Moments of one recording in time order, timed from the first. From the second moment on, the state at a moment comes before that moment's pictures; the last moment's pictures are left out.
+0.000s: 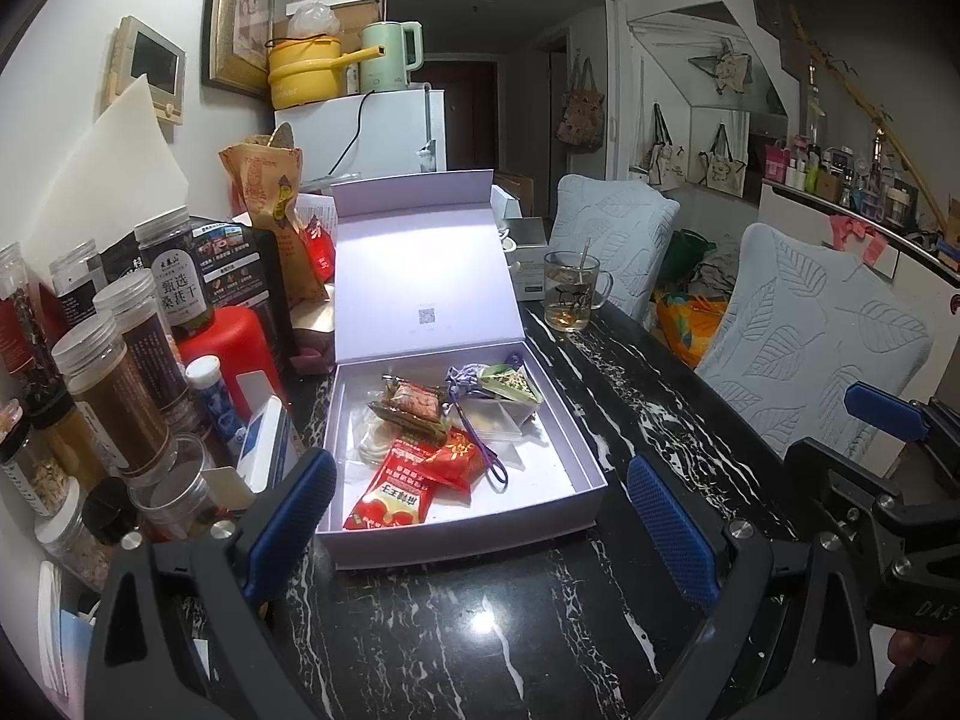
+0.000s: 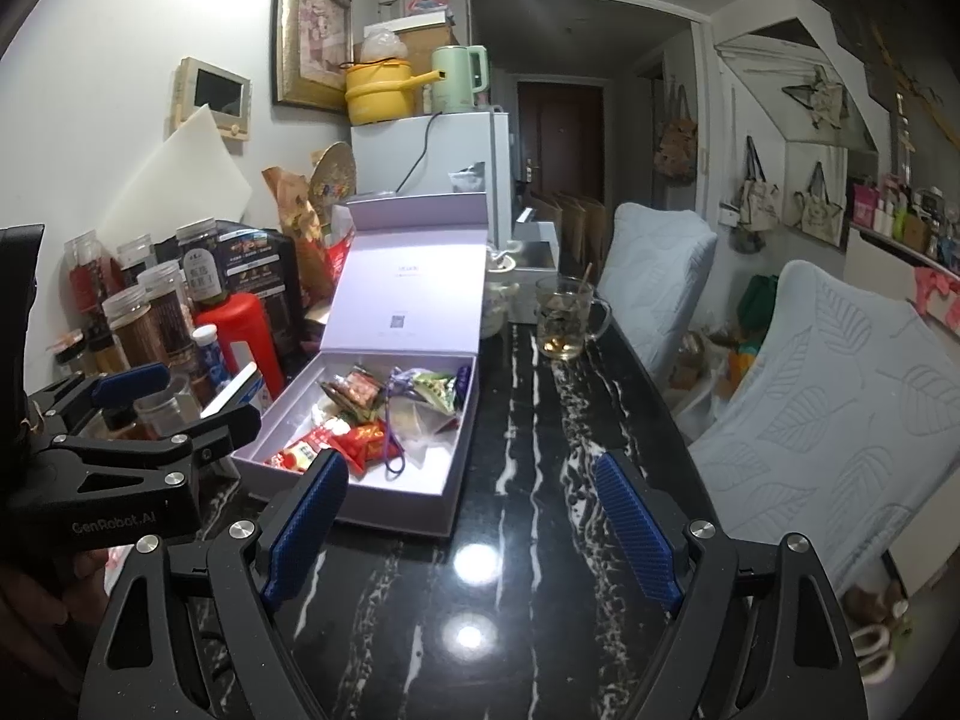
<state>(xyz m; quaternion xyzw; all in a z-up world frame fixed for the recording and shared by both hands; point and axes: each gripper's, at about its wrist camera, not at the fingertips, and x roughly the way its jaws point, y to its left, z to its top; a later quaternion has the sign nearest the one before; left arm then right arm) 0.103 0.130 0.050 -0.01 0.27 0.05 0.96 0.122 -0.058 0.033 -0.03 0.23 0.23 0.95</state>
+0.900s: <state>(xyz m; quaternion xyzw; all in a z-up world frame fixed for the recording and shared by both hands) 0.108 0.124 0.046 0.01 0.28 0.05 0.96 0.119 -0.062 0.033 -0.03 0.23 0.21 0.95</state>
